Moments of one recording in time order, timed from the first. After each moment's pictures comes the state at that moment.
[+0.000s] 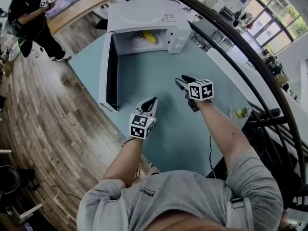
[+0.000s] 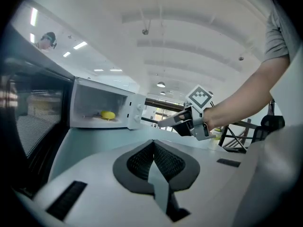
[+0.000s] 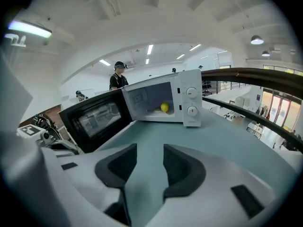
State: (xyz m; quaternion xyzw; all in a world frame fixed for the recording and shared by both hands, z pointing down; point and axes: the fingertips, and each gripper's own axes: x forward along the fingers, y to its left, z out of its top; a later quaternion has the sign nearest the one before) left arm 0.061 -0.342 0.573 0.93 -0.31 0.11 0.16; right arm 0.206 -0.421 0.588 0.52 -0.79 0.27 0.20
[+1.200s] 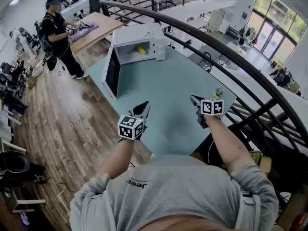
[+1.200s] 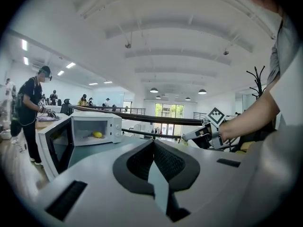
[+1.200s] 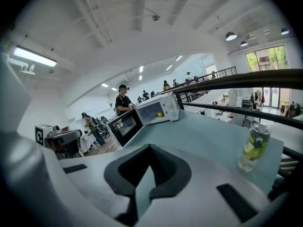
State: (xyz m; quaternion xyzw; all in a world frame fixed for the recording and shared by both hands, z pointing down) left arm 0.082 -0.121 0.398 0.94 -0.32 0.10 0.09; right arm 0.322 -0.128 0.469 0.54 -0.78 0.30 0.08
